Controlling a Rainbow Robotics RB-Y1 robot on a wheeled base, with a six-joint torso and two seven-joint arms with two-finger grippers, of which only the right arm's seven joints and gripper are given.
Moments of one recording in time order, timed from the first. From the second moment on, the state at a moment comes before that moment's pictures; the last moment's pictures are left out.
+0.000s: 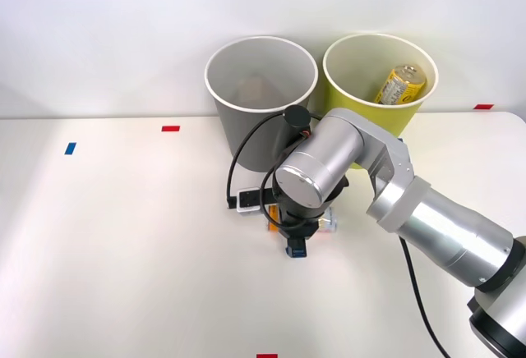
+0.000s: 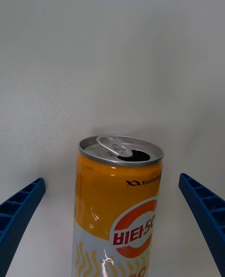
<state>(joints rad) -0.79 -0.32 0.74 -1.47 -0.61 1.48 2.29</state>
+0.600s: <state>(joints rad) -0.79 -0.31 0.71 -1.44 -0.62 1.48 2.29</state>
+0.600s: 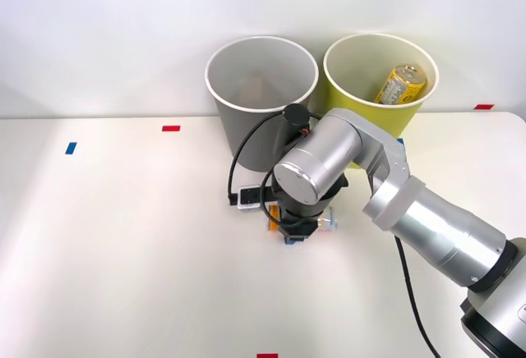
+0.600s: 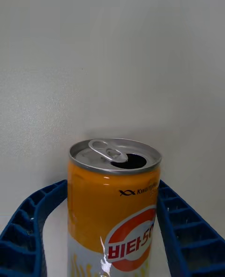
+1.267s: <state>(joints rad) -0.73 -0.39 0.52 -1.67 -0.77 1.52 2.15</state>
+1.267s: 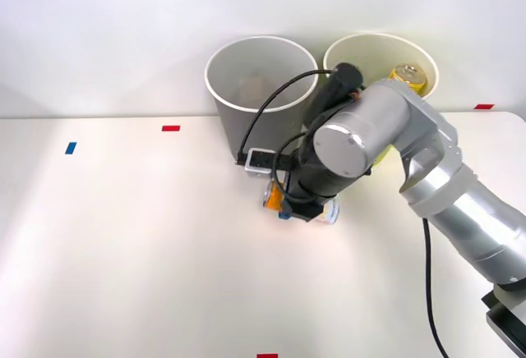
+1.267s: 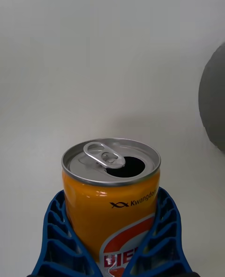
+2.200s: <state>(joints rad) -0.50 -0.47 0.32 -1.83 -1.21 1.02 2.25</state>
